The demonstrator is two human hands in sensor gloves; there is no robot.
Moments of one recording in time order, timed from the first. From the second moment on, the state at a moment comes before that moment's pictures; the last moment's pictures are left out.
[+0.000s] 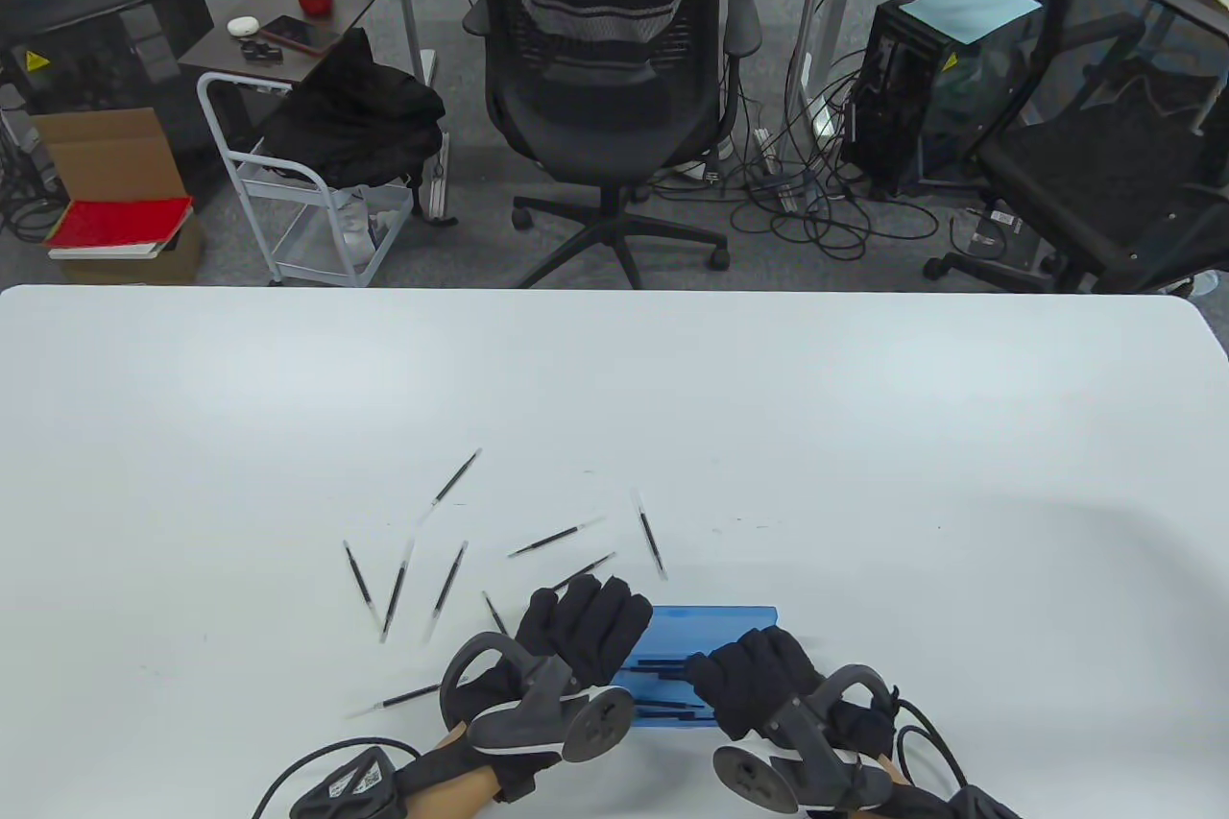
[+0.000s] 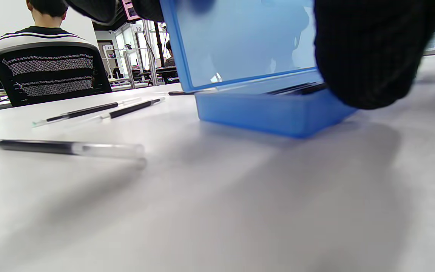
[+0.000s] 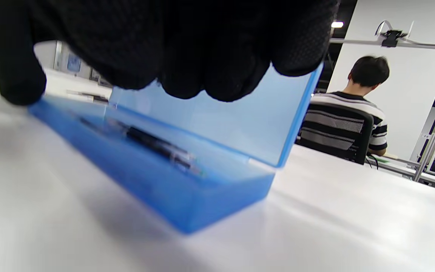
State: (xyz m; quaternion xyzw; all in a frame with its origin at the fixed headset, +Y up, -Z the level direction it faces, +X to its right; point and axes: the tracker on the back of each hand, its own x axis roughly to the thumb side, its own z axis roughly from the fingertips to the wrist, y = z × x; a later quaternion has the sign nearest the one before) left_hand -0.075 -0.746 -0.265 -0.01 -0.33 -0.08 0.94; right_hand 0.128 -0.717 -0.229 -0.34 0.14 -0.93 0.06
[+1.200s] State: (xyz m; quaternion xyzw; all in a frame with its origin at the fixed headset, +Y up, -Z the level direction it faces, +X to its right) left_hand -0.118 -0.696 -0.279 0.02 -0.27 0.00 0.96; right_hand 0.141 -0.733 -0.248 -0.29 0.05 -0.95 0.10
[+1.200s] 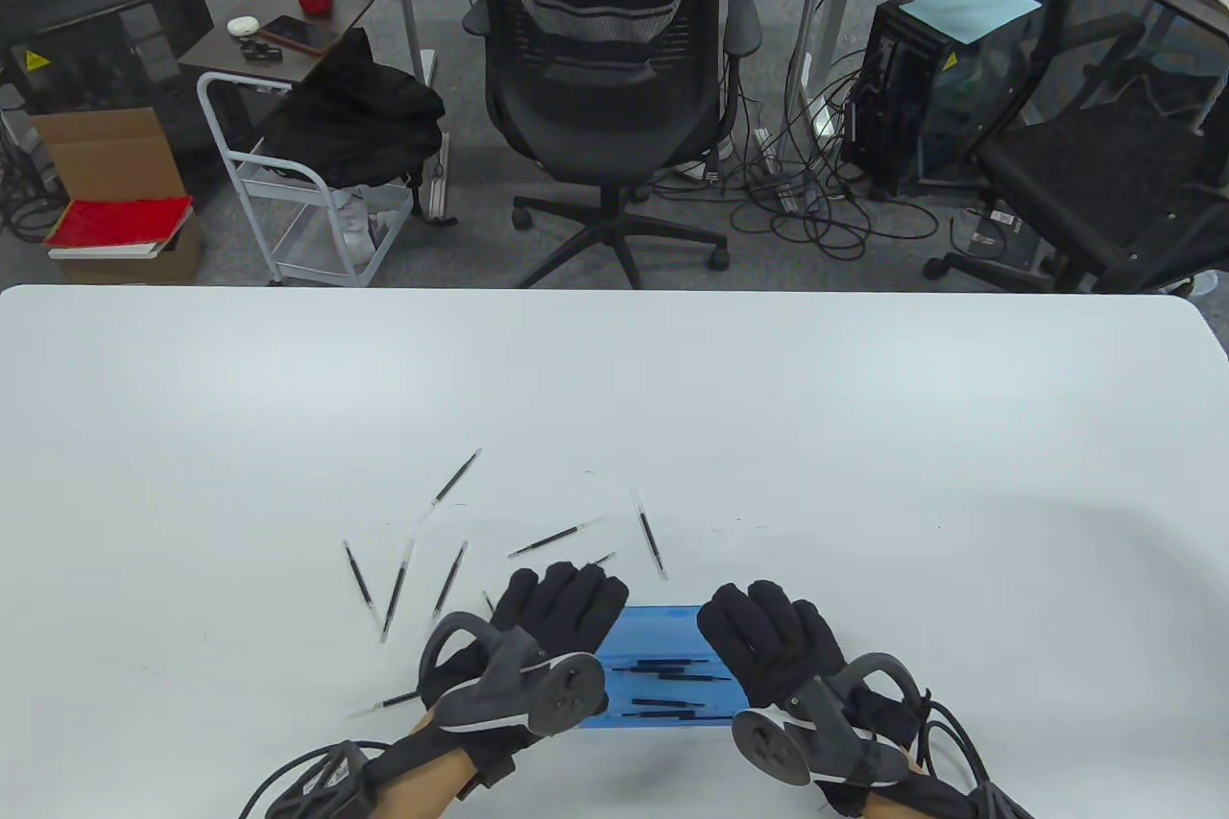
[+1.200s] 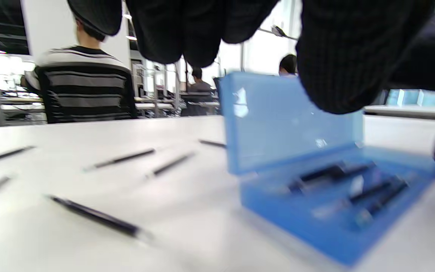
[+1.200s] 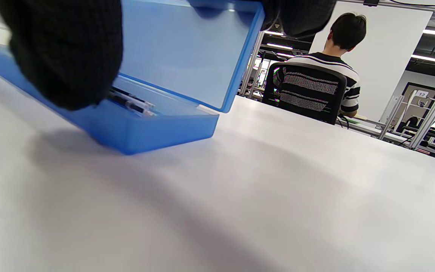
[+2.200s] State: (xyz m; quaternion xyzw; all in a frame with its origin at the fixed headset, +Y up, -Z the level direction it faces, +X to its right) left_hand -0.236 -0.739 -0.265 -0.10 -0.17 -0.09 0.98; right_hand 0.141 -0.736 -0.247 -0.29 0.04 -0.95 0.11
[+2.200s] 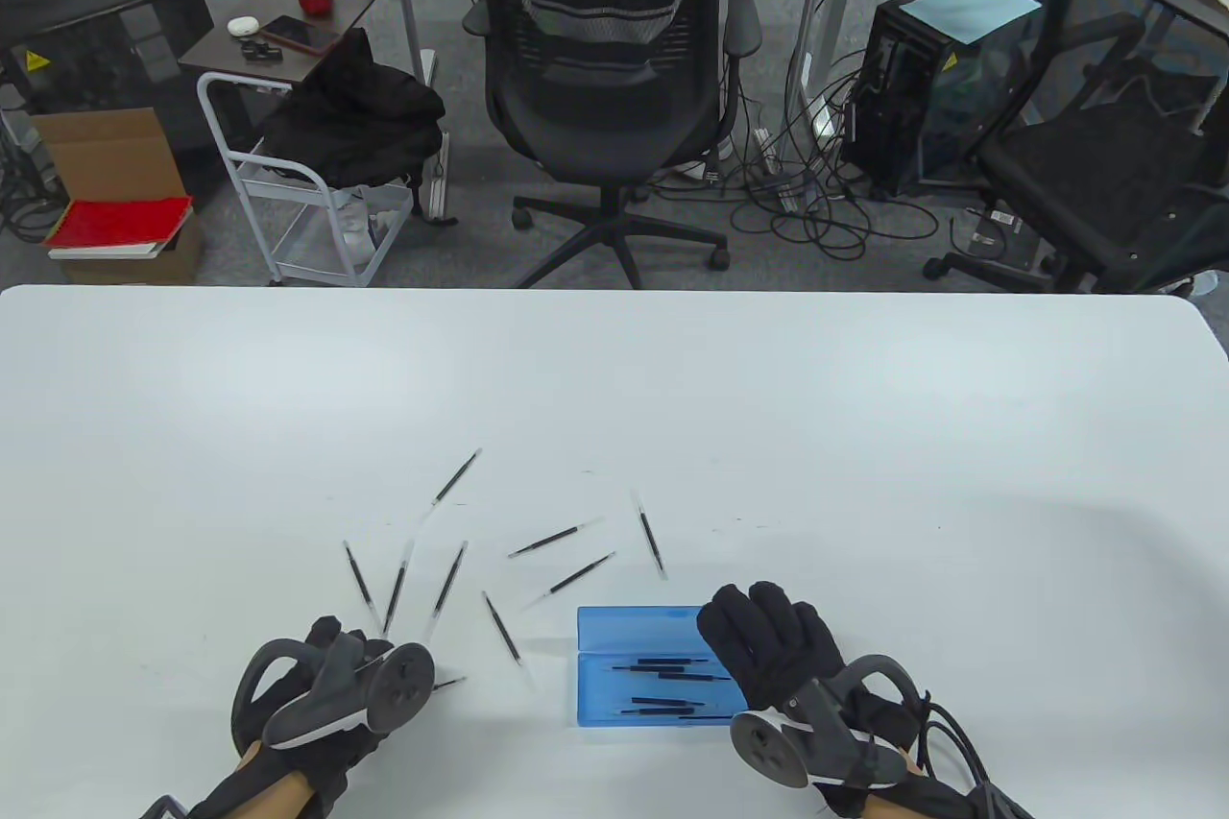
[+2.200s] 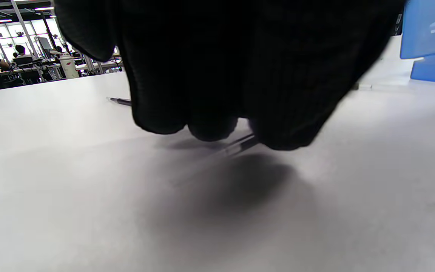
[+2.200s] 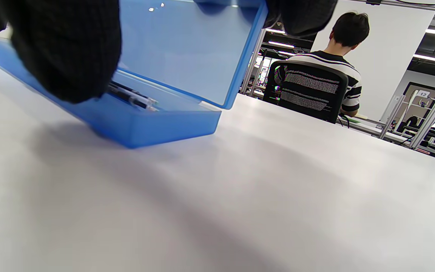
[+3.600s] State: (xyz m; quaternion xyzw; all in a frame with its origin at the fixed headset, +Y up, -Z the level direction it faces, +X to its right) left_hand -0.196 -0.716 -0.244 0.01 -0.26 -0.09 0.96; right_hand 0.140 -0.737 -0.247 -0.29 0.04 -0.95 0.12
